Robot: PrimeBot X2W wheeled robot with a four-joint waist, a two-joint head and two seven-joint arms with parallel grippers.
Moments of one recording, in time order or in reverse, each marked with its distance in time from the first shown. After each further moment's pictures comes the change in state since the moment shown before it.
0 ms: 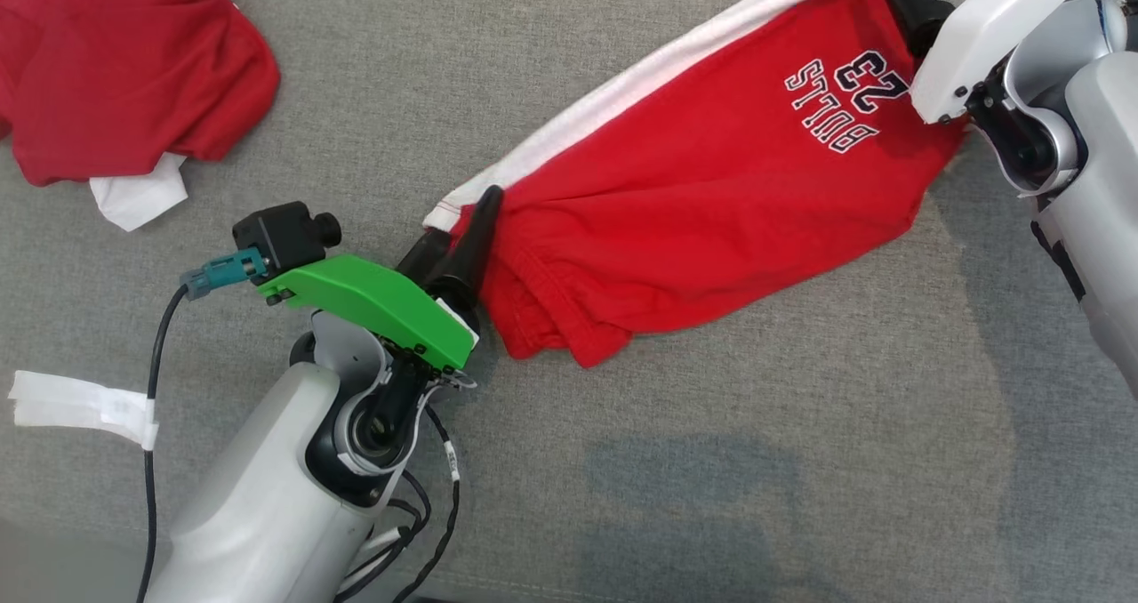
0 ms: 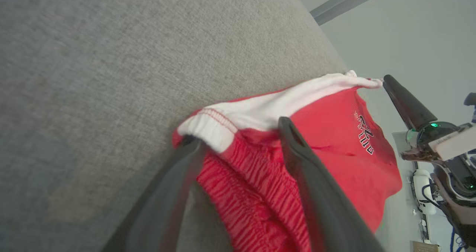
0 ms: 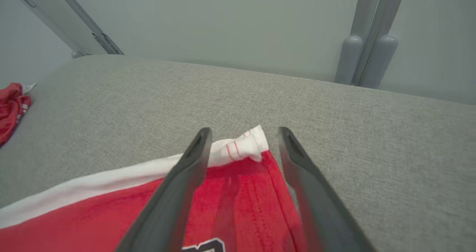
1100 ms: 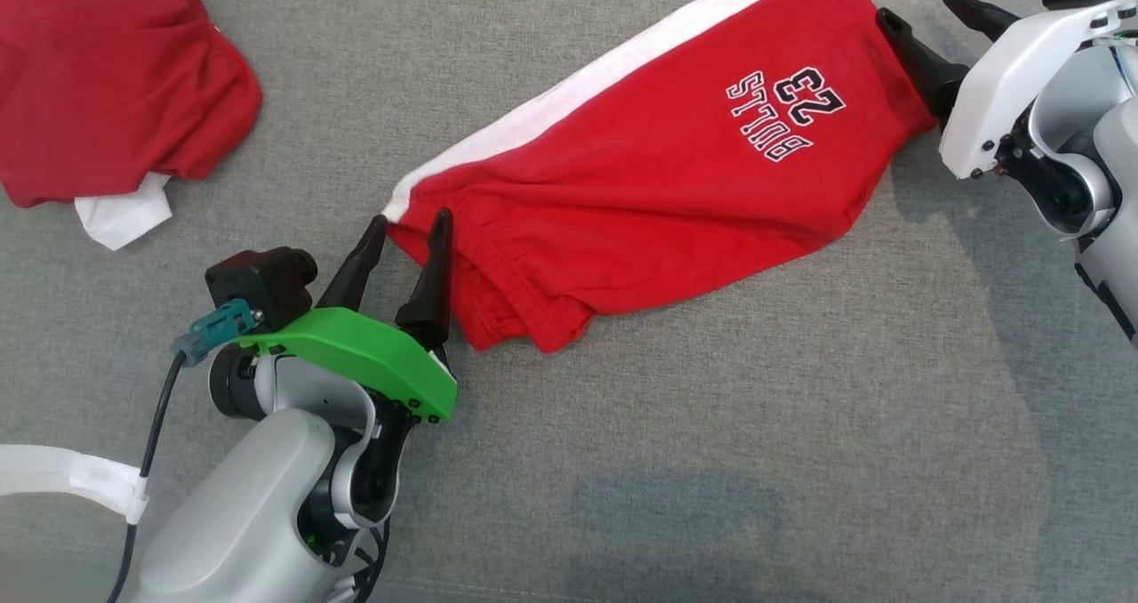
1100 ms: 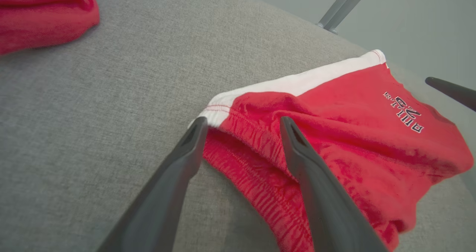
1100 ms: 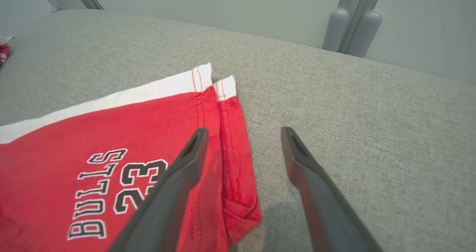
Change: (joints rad) left arm 0.048 0.126 -0.091 -0.110 0.295 0.143 -0.142; right arm 0.046 -0.129 0.146 -0.067 0.095 0.000 0.051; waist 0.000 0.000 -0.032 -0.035
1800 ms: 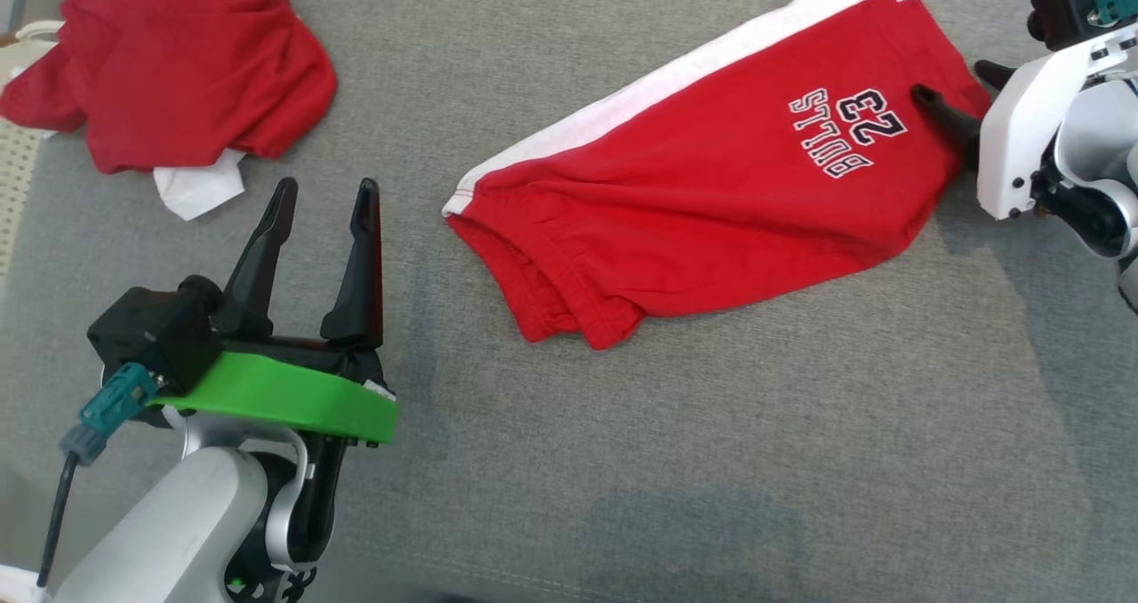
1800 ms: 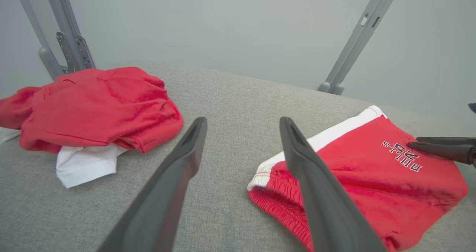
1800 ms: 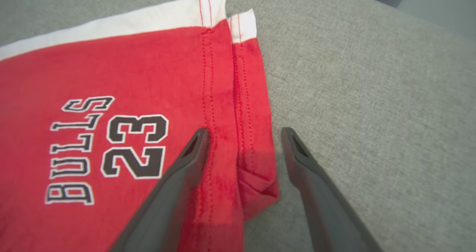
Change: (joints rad) left arm 0.081 0.160 0.049 -0.258 0.114 0.081 -0.092; right arm 0.044 -0.063 0.016 -0.018 -0.035 0.000 0.188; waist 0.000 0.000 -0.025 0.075
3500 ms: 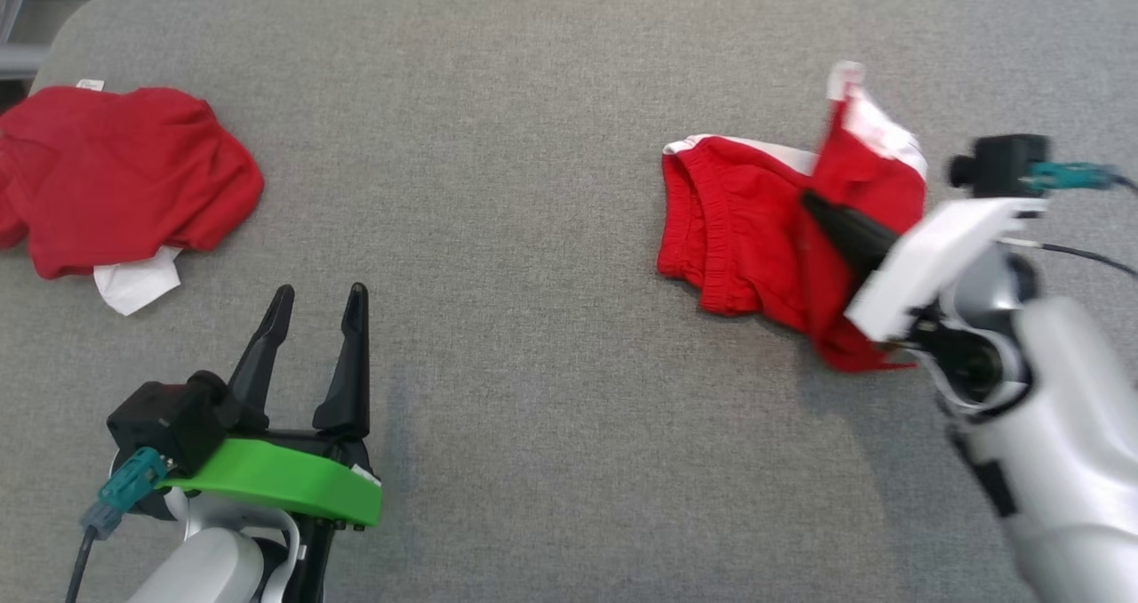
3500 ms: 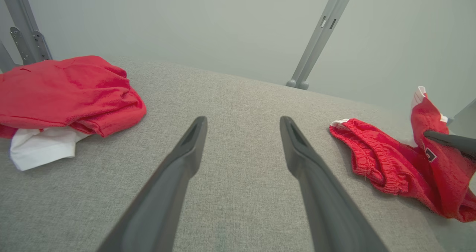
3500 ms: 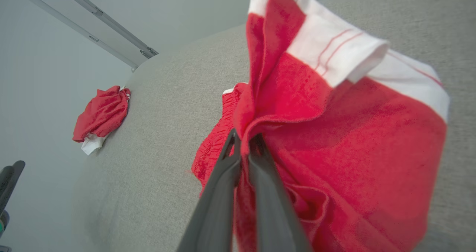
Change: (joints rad) left arm 0.182 -0.009 0.049 0.050 0.027 -0.077 -0.049; right arm 0.462 0.308 -0.457 -0.344 0.065 0.000 0.052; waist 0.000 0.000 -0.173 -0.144
